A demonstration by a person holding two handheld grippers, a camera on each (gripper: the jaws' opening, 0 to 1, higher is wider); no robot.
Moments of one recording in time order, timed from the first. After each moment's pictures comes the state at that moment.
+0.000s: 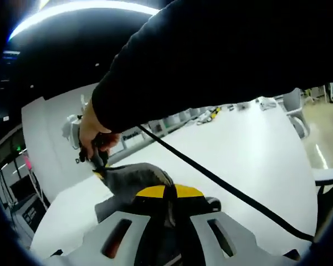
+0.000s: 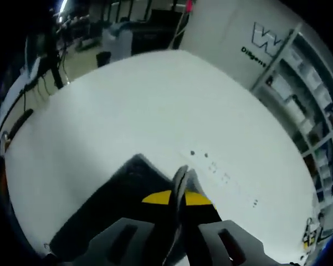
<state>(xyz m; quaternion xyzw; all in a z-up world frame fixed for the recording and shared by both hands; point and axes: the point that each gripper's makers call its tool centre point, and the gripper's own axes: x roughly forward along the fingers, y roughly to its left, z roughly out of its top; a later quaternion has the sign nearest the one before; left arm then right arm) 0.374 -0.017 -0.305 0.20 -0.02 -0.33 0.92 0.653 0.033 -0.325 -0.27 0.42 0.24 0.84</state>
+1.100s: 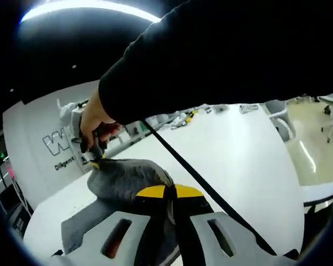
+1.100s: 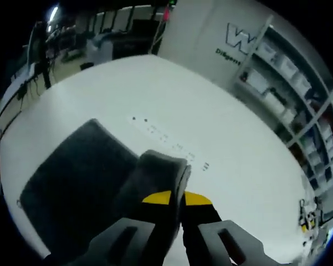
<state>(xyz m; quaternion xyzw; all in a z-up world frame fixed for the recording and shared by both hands) 0.355 -0.137 -0.322 0.21 -0.01 -0.40 0.89 0.631 -0.136 -0.324 -0.25 0.38 0.18 0.87</state>
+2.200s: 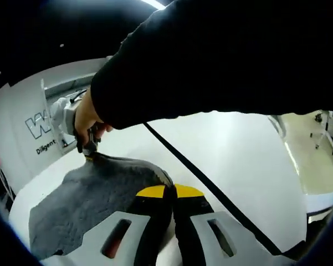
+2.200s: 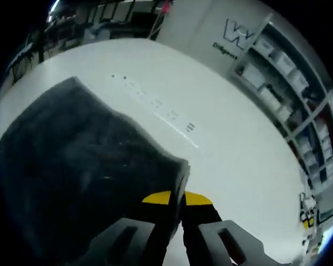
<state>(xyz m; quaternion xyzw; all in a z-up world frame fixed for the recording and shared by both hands) 0.353 -0.202 -0.382 0.20 0.08 -0.45 0.87 0.644 -0.207 -0.396 -0.28 0.38 0.16 0.86</state>
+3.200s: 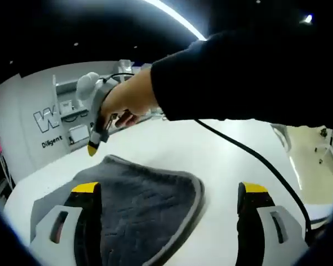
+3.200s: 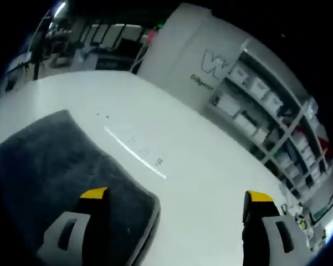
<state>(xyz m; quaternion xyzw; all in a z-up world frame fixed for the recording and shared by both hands) 0.370 -0.165 -0.352 0.15 0.05 -0.42 0.89 0.643 -0.216 -0.302 -0.25 0.21 0.12 0.94</state>
